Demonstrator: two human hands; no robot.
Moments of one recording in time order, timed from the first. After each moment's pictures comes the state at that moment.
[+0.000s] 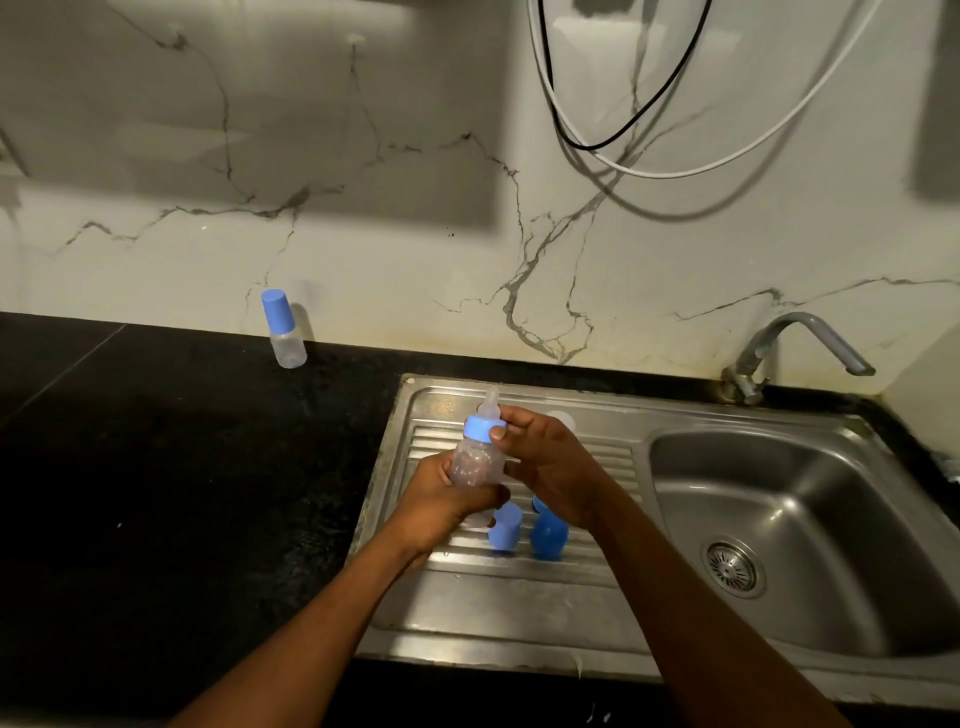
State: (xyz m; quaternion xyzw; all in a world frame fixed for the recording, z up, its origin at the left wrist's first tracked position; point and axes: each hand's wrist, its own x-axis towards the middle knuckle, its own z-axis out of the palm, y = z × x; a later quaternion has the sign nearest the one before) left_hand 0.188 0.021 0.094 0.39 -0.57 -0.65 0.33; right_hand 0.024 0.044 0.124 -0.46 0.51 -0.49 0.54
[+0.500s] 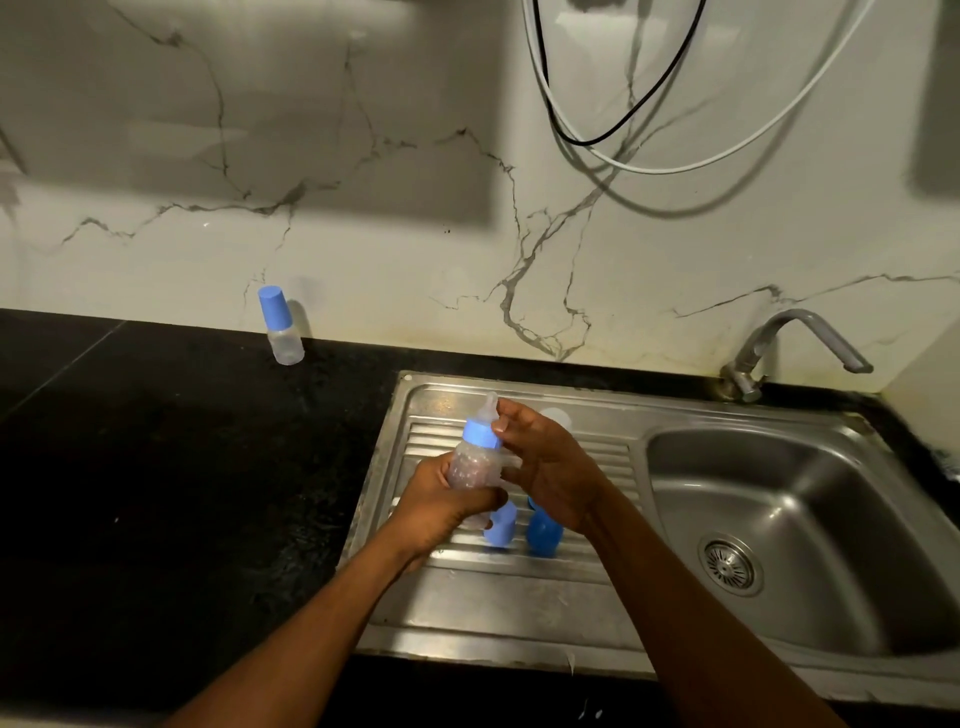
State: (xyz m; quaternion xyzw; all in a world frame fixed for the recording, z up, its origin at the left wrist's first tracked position) left_hand 0.183 0.026 0.089 0.37 -0.58 -0.64 0.34; right_hand 0.020 0.048 0.116 -0.41 0.50 -0.51 0.57
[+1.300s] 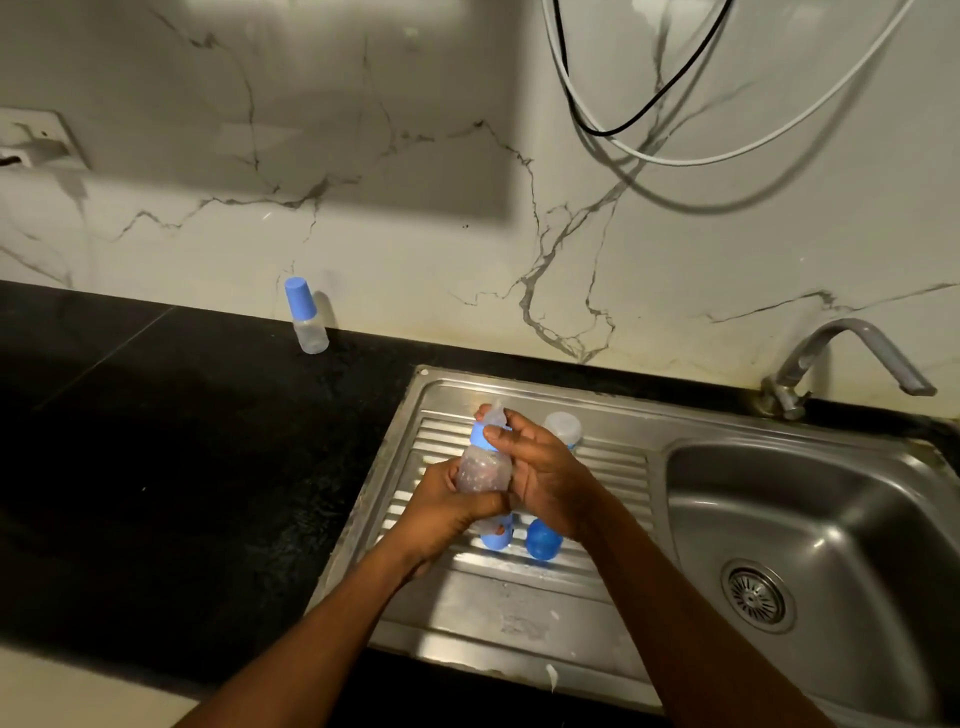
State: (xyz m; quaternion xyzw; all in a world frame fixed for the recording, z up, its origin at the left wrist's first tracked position) left_hand 0.156 0.039 0.084 0.41 -0.56 -0.64 0.34; right_hand 0.003 0.043 0.104 -0.41 0.46 -0.48 0.63
